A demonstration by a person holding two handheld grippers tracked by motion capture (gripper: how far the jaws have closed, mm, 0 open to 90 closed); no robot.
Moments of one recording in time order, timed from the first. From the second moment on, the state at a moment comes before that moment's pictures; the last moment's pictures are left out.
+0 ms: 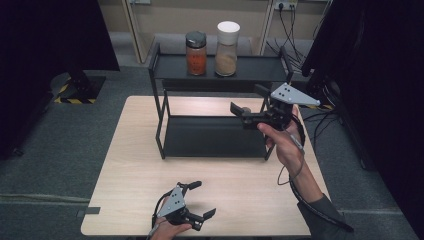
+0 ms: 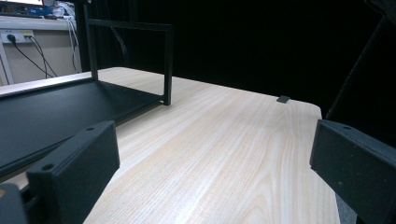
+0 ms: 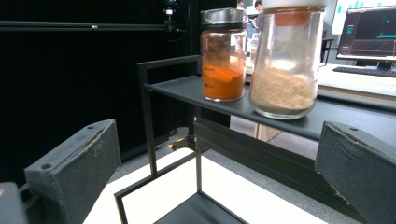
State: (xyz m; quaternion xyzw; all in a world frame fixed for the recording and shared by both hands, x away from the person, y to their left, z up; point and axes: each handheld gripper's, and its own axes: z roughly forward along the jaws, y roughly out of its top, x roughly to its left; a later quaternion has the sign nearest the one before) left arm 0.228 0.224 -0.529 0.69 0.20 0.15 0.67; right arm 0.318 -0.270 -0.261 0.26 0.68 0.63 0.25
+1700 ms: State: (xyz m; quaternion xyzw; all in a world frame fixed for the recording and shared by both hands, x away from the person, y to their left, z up) left arm 0.227 0.224 -0.529 0.69 0.20 0.16 0.68; right arm 0.243 -0.292 -0.355 0.24 0.69 0.64 0.25
